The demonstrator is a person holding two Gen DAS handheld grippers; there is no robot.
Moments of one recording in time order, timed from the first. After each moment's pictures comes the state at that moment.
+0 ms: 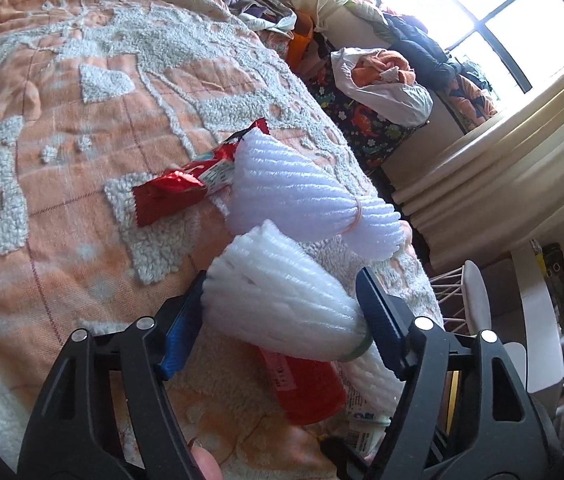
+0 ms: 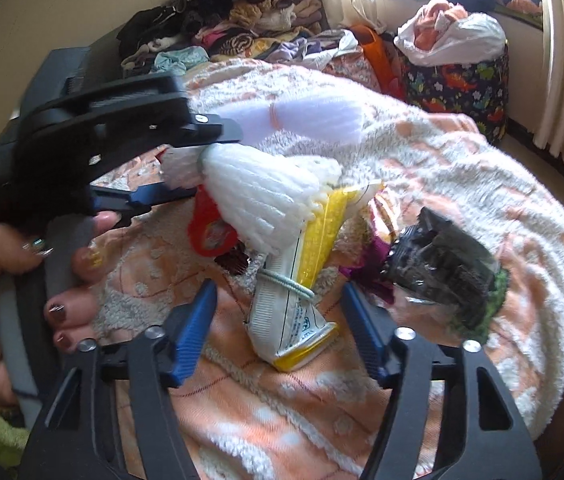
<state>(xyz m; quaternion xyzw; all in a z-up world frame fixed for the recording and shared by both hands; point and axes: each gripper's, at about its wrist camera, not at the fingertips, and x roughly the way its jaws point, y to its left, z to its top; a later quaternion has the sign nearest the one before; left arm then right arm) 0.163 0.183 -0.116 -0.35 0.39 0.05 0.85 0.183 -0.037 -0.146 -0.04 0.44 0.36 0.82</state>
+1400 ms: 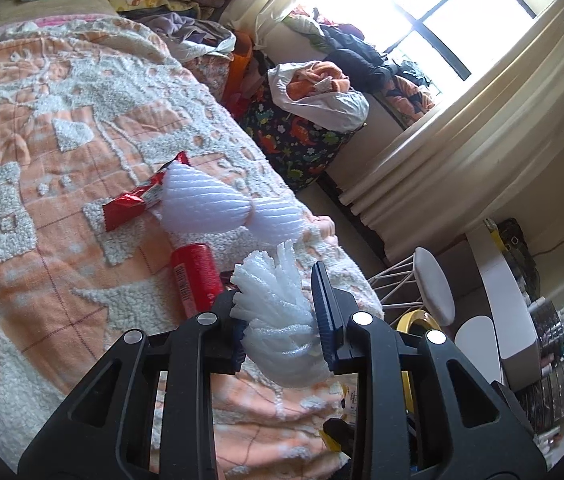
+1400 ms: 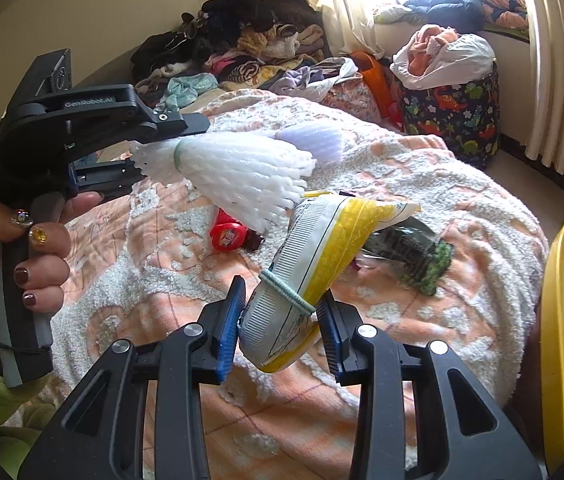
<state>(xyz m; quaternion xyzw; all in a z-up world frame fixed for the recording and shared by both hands) 0.124 0.151 -0.050 -0.33 0.34 -0.03 0.88 0.135 -0.095 -0.106 -0.02 0.38 0.37 0.84</state>
